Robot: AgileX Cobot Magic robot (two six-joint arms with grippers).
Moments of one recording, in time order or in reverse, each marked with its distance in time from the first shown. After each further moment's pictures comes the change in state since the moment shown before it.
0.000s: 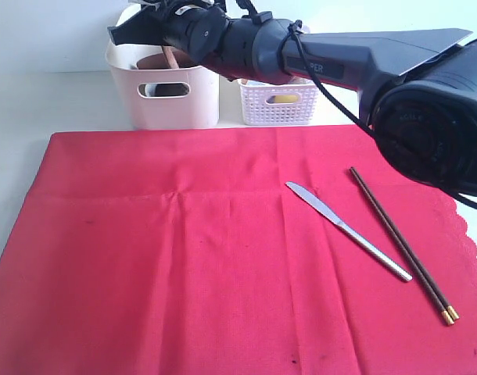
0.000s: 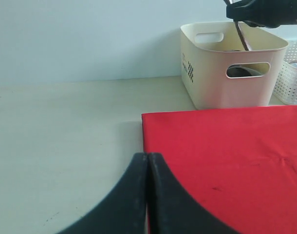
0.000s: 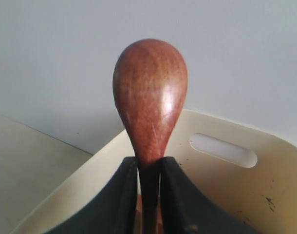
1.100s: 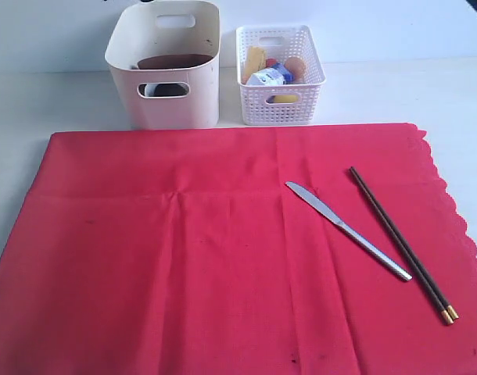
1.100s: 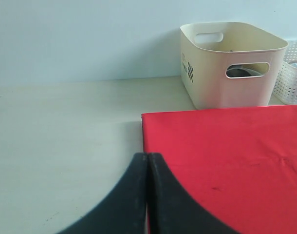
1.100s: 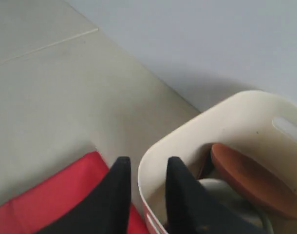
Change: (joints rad) left arm 0.000 0.000 0.000 0.000 0.000 0.000; right arm -0.058 -0.292 -0.006 -0.179 0.760 0.071
